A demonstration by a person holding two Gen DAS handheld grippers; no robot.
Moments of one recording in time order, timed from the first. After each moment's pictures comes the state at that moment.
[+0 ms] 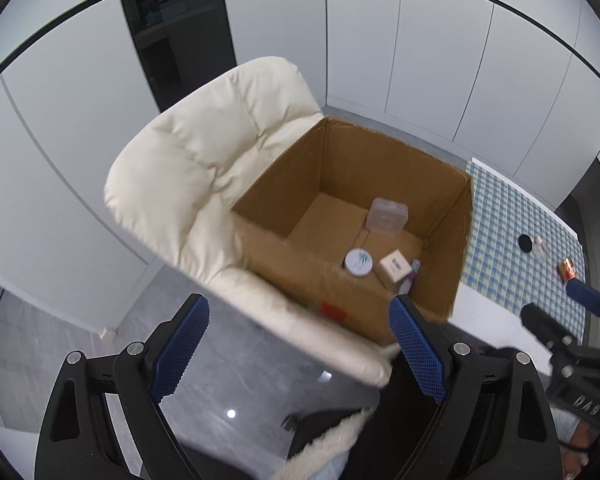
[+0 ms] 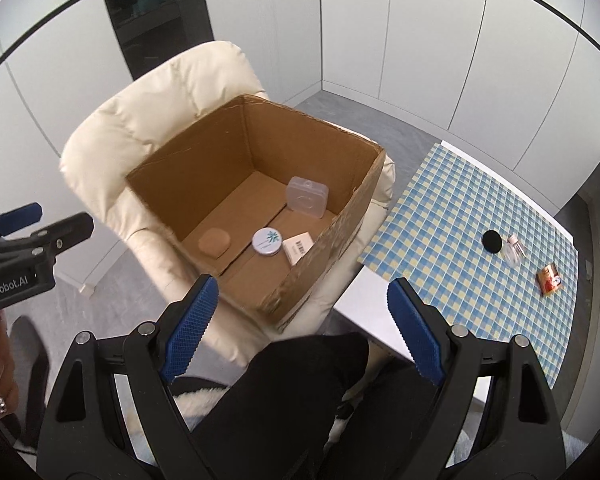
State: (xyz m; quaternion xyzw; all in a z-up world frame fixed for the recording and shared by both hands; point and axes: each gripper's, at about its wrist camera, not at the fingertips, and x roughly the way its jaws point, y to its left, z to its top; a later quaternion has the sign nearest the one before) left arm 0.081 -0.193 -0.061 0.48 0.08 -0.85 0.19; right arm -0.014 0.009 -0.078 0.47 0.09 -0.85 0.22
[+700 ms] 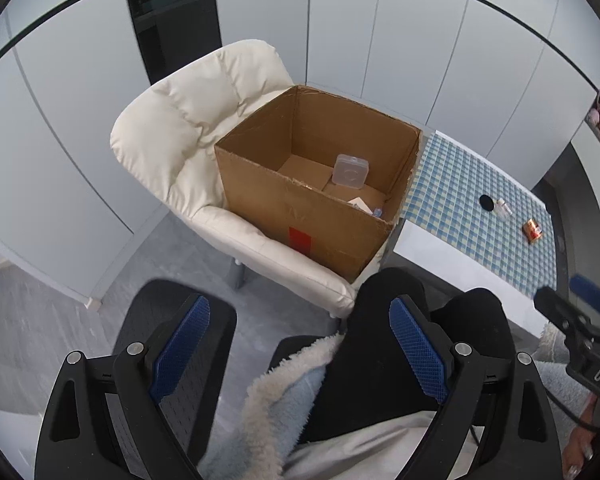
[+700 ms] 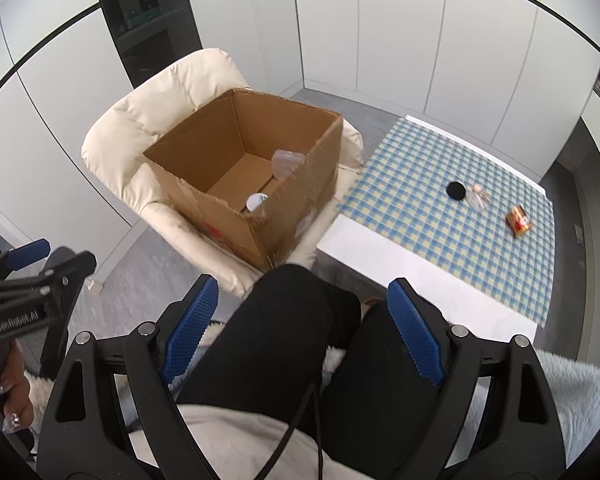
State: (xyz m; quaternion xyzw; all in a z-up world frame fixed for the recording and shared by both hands) left arm 0.177 -0.131 -0.054 0.49 0.11 -0.85 0.16; right arm 0.092 0.095 -0.050 0.47 0.06 -0.86 0.19
